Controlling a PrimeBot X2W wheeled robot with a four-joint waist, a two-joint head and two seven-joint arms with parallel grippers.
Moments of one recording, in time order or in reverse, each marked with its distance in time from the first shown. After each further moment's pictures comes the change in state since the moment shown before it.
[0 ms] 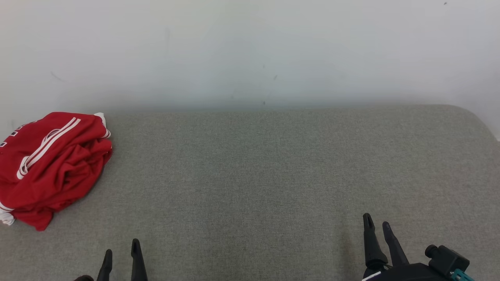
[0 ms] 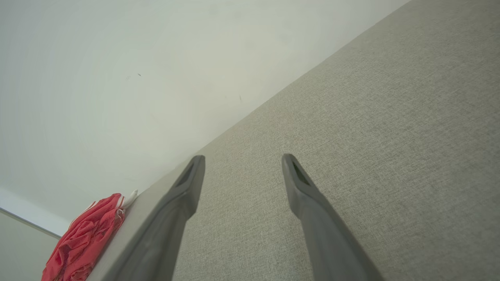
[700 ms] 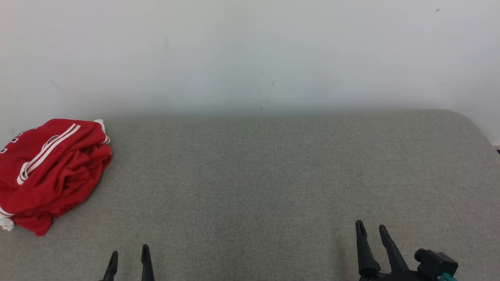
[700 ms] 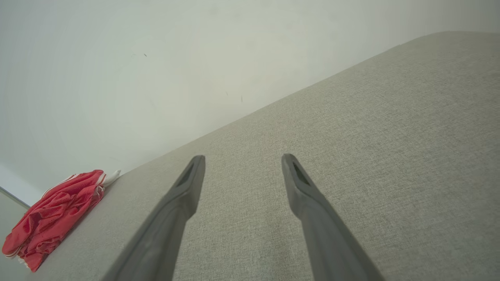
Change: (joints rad) left arm 0.029 0.002 -0.026 -0.005 0.213 -0.002 -0.049; right arm 0.014 0.000 0.019 0.027 -0.193 0.000 -0.049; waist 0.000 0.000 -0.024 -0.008
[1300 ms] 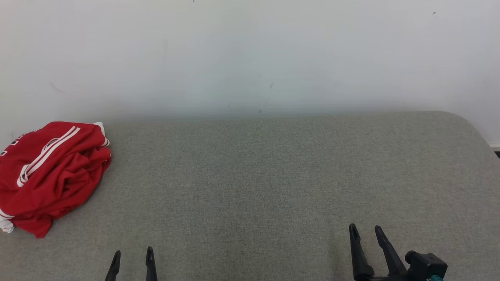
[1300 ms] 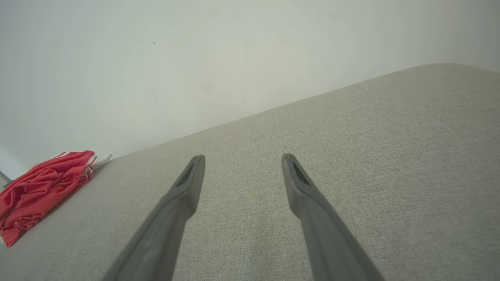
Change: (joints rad) left arm 0.009 0.001 -0.004 0.006 0.127 0.002 -0.035; right arm 0.002 0.000 0.012 0.019 -0.137 0.000 -0.035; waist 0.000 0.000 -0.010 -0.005
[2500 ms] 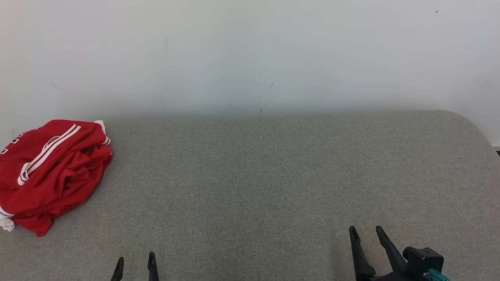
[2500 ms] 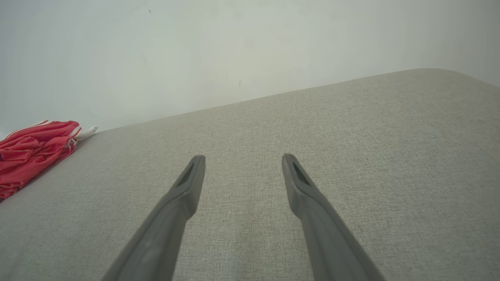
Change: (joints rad) left arm -0.030 0.001 -0.020 0.099 -0.060 0.017 -0.016; right arm 0.015 0.000 -0.032 -0.049 -0.110 0.000 0.106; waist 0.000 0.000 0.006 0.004
